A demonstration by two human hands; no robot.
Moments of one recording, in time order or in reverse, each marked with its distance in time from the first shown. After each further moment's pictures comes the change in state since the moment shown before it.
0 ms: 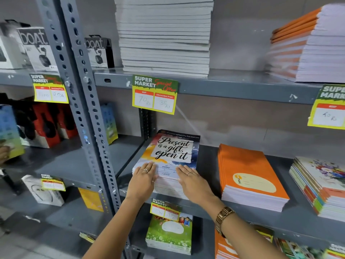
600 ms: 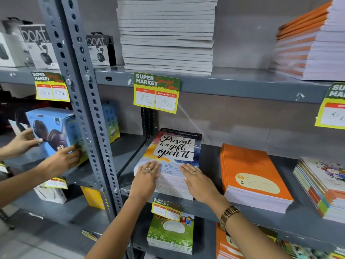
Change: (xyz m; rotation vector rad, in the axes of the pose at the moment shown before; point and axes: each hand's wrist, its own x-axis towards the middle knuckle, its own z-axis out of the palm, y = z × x) left_hand 0.001 0.002 0.004 -0.065 0.022 0.010; right_hand 0.001 0.015 0.002 0.066 0.005 -0.026
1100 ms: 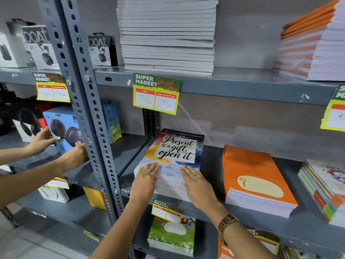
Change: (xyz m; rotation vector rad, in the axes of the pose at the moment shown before) left_hand 0.004 -0.007 0.012 -0.057 0.101 -0.007; right_hand -0.003 -0.005 0.010 -0.076 0.100 0.003
